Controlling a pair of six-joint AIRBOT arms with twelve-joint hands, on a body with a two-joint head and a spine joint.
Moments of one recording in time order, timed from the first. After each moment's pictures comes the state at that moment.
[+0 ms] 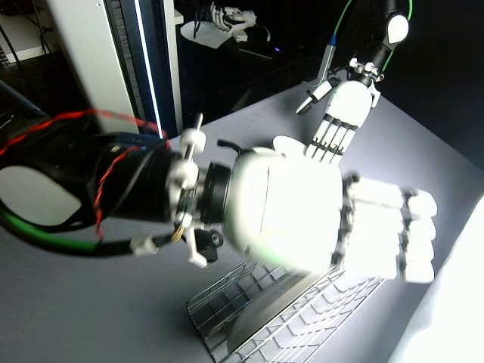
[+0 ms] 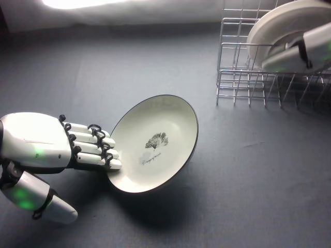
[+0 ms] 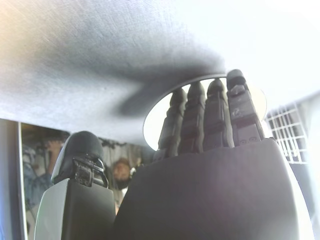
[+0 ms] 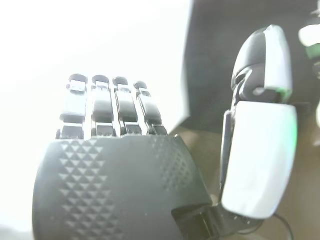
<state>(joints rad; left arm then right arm) 0.67 -0.96 1.36 1.48 -0.75 -0.23 -0.35 -0.95 1.24 -0.43 0.69 -0.29</state>
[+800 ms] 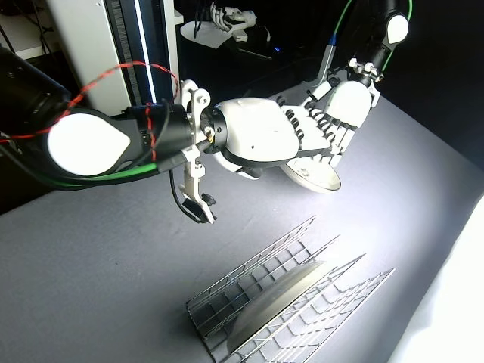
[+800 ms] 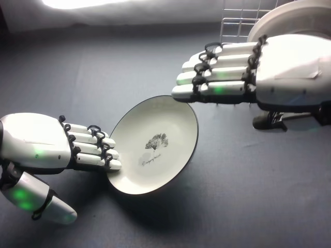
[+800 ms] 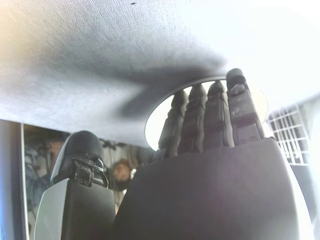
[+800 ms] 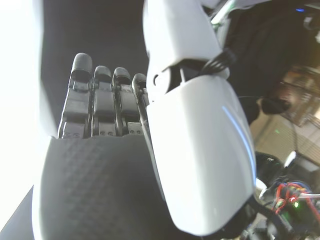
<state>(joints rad) 0.67 -0.96 1.36 1.48 -0.75 -0.23 -0.42 -0.98 1.11 -0.87 0.70 -0.28</state>
